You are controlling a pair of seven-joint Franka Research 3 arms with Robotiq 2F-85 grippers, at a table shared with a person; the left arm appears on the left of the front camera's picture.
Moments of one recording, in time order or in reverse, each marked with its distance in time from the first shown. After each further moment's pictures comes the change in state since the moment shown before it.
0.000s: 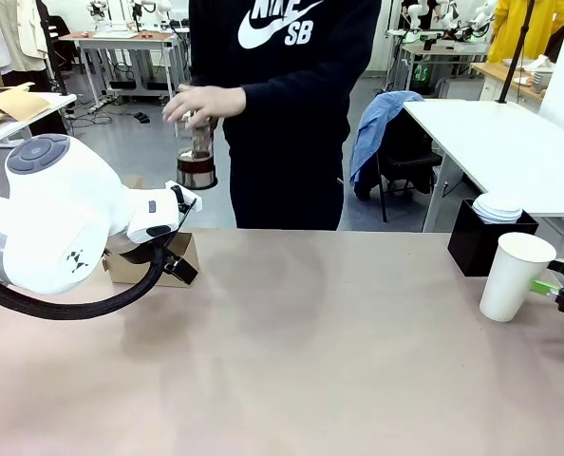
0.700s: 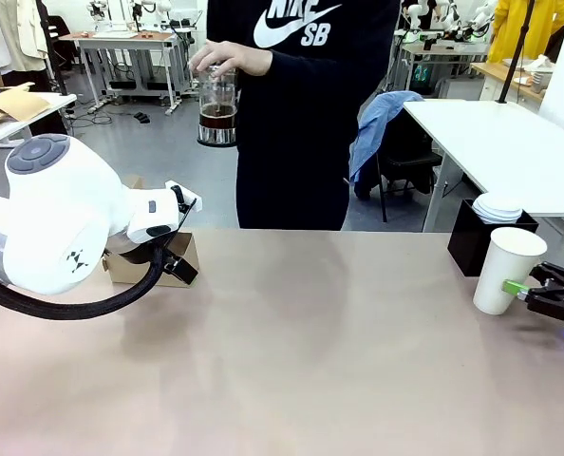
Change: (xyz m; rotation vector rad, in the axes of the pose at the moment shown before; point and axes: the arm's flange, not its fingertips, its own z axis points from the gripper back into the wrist) left arm 0.000 0.000 0.000 0.000 0.000 0.000; right arm -0.029 -0.011 -0.041 -0.007 -0.008 -0.053
